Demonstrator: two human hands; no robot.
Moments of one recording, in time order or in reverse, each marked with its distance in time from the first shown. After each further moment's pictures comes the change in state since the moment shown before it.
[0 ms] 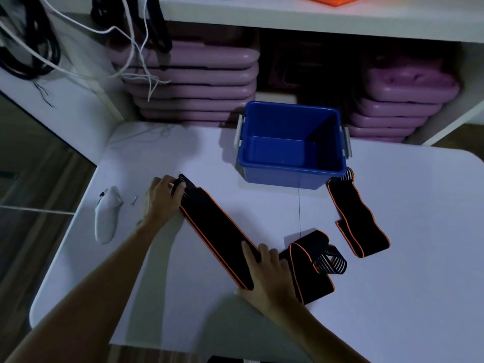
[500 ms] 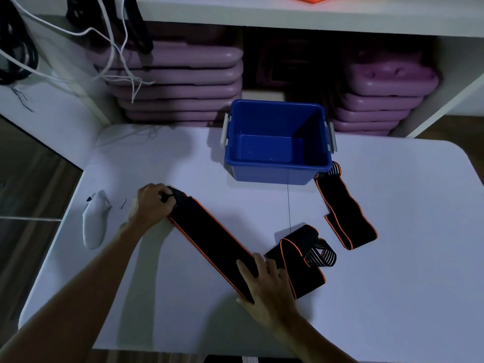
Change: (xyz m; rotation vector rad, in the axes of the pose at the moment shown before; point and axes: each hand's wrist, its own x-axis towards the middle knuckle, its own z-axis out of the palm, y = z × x) left_hand -0.004 -0.005 -0.006 0.028 -0.099 0.117; right_hand -0.031 0.011 0.013 0.050 -0.035 -0.028
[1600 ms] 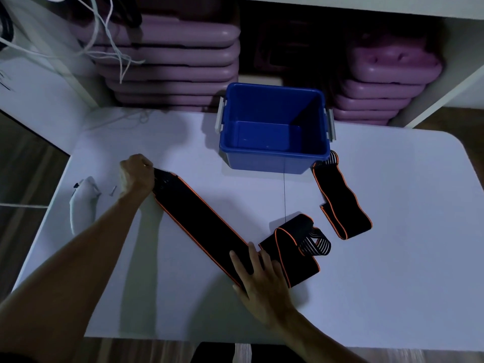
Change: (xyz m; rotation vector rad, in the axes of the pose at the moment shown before) left_hand 0.043 0.005 0.003 -0.049 0.179 -0.267; right_hand -0.008 0.006 0.025 -0.032 0.156 -0.070
